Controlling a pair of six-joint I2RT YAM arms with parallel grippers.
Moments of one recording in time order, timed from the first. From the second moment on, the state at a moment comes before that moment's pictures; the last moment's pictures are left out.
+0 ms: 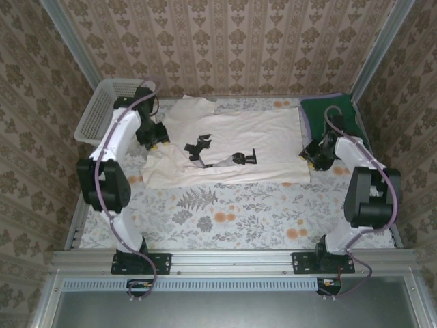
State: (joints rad) left arm -0.18 1.81 1.68 -1.22 0.14 -0.47; right arm -0.14 1.63 1.11 -0.73 -0.28 0.64
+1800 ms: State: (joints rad) left arm -0.10 1.48 0.81 -0.99 0.07 -0.52; right arm -0.15 1.42 0.68 -0.66 -0.32 0.61
